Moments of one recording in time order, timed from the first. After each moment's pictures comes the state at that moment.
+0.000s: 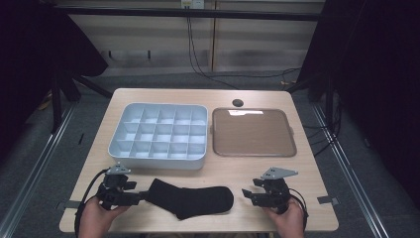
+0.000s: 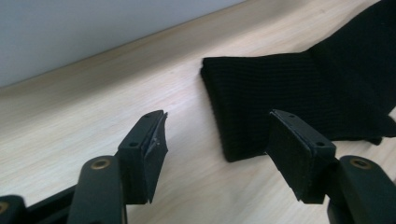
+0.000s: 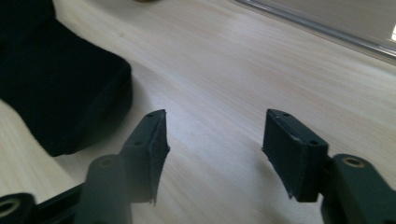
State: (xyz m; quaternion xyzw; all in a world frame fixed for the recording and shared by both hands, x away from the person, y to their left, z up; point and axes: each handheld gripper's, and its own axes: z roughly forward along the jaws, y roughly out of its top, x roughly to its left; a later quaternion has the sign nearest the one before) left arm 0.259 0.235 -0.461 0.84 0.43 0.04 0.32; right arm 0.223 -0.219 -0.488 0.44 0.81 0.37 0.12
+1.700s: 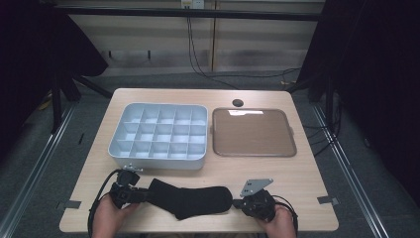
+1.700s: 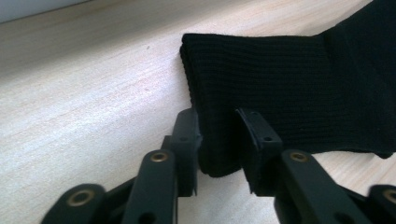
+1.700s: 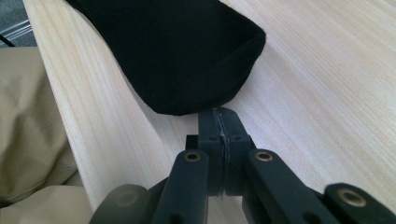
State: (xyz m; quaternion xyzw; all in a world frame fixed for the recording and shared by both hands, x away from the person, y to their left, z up) left arm 0.269 0.214 -0.476 0.84 0.47 -0.01 0.27; right arm 0.208 -0.177 -0.491 0.30 0.89 0.33 0.07
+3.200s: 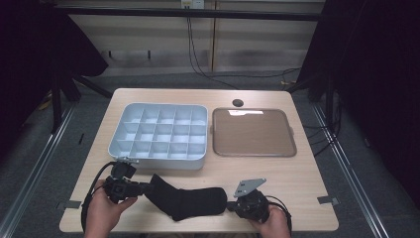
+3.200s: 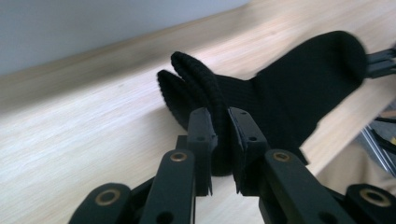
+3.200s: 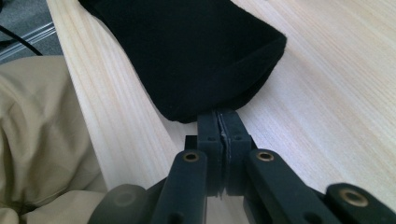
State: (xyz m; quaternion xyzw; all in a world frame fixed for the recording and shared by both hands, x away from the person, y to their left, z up) left arm 0.264 0.210 -0.425 0.83 0.46 -0.03 0.31; right arm 0.209 -0.160 -0.491 0.30 0.89 0.34 0.04
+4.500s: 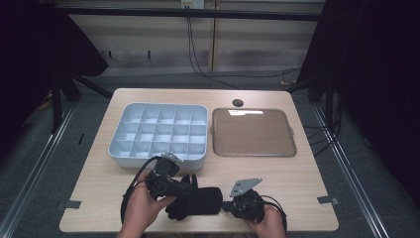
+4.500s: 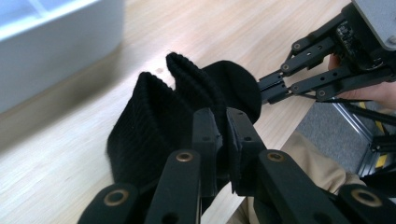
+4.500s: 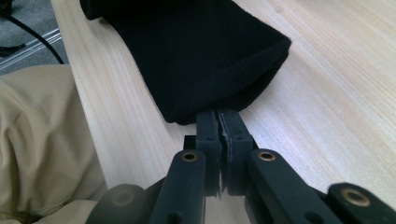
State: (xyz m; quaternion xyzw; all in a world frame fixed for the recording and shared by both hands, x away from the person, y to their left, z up) left arm 0.259 0.104 -0.404 0.87 0.36 -0.07 0.31; right arm 0.211 -0.150 -0.493 0.29 0.89 0.35 0.04
